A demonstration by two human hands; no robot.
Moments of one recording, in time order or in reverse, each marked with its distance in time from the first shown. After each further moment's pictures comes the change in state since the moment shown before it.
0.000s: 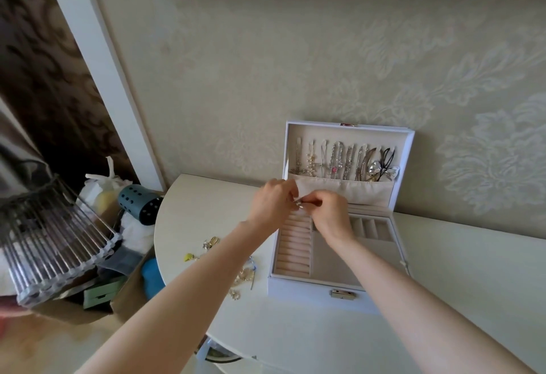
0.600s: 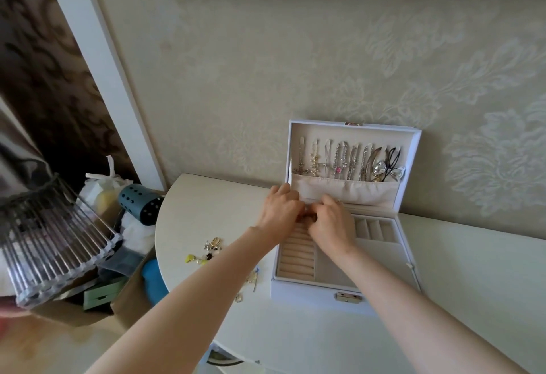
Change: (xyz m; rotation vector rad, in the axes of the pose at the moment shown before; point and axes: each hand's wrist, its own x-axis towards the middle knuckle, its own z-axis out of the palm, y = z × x) left_hand 0.001 -0.015 0.025 0.431 0.070 0.373; right_hand -0.009 0.014 0.008 -0.642 -0.040 -0.165
